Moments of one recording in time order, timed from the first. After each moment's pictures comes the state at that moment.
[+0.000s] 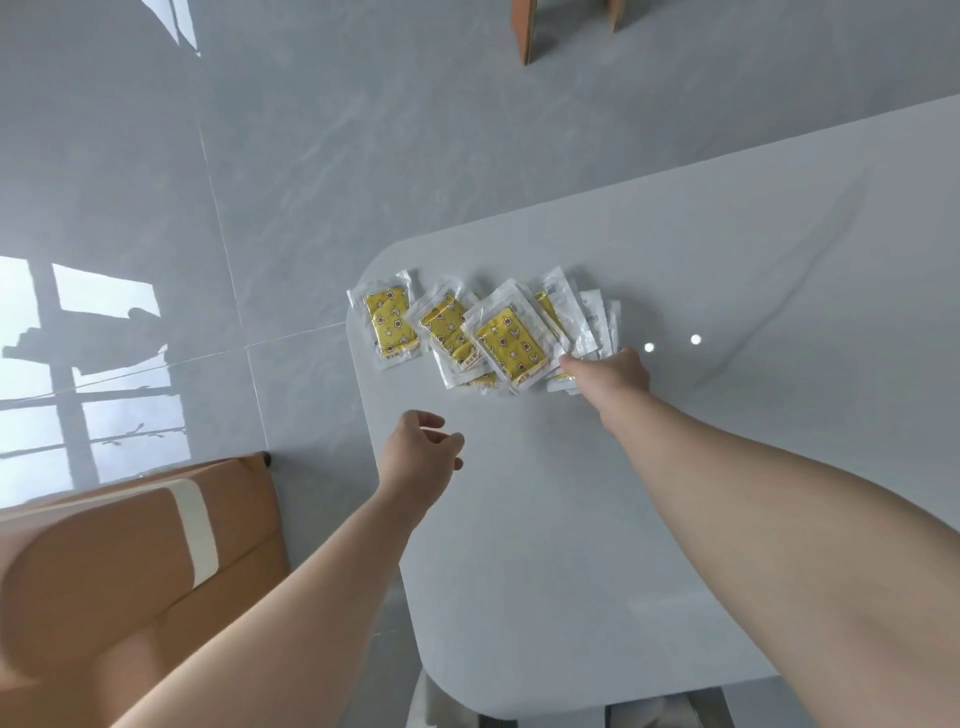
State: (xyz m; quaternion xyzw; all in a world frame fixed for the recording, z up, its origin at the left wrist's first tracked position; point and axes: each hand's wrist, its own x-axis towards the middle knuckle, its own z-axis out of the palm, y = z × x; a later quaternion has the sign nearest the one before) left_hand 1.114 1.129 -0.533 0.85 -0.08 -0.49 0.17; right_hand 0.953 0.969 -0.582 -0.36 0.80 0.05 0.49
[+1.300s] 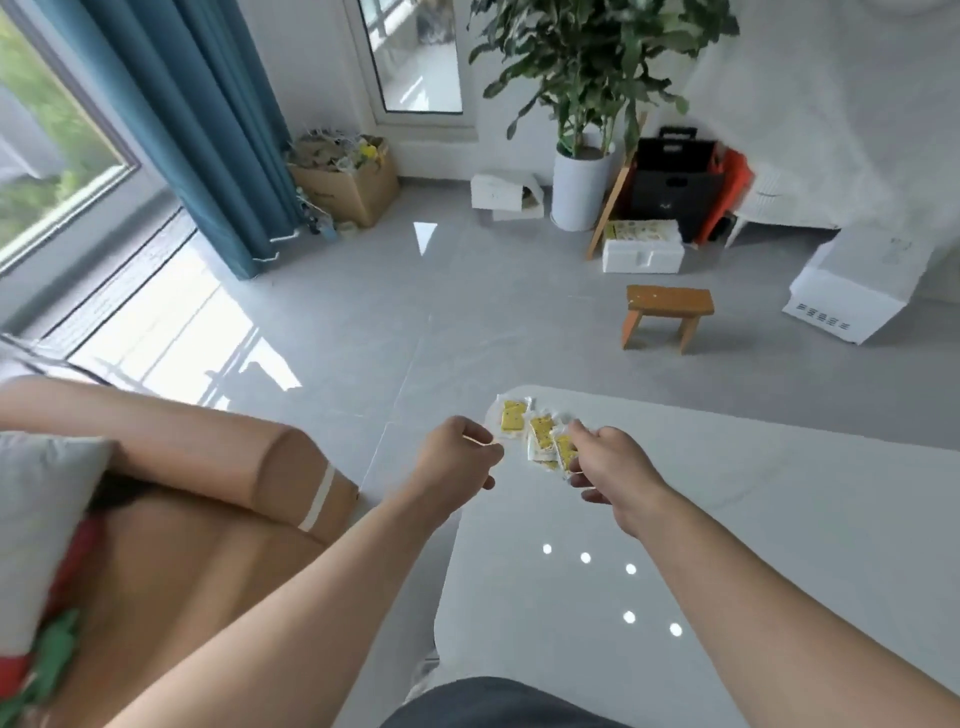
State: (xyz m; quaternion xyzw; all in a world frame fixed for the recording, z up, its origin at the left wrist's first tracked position) left_hand 1.032 1.298 -0.152 0.84 -0.11 -0.36 0.39; right_hand 0.911 1.164 -0.157 -0.62 0.51 -0.02 0.59
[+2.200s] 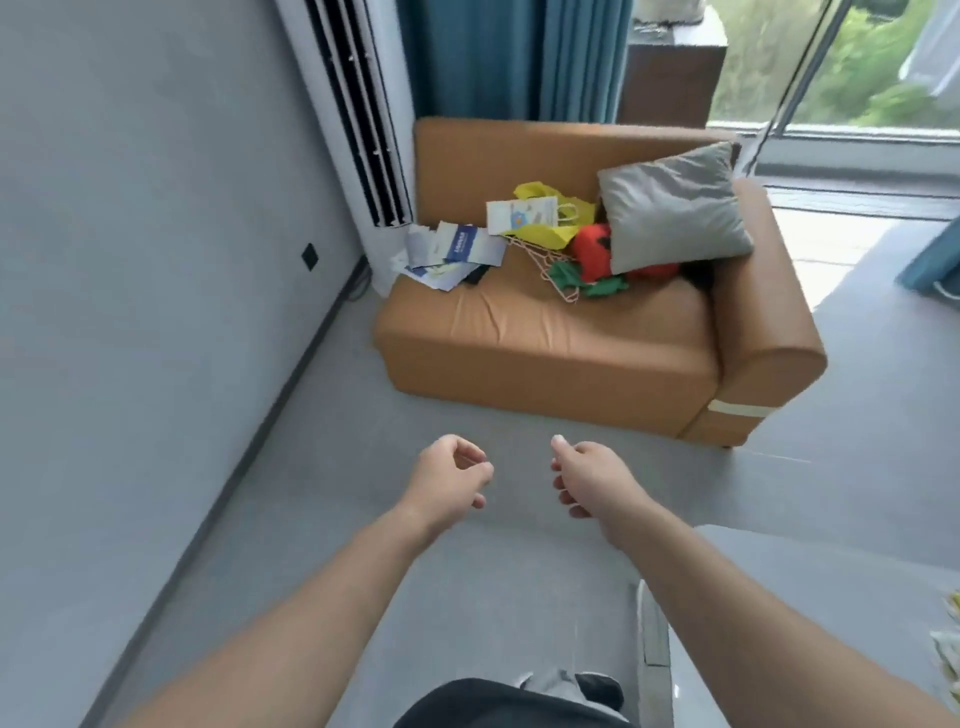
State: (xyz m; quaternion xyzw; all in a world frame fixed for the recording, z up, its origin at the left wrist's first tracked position) left_hand 0.529 1.667 -0.158 0.69 0.47 0.03 0.55; right_hand 0.667 1.553 -0.158 -0.82 -0.10 0.41 0.40
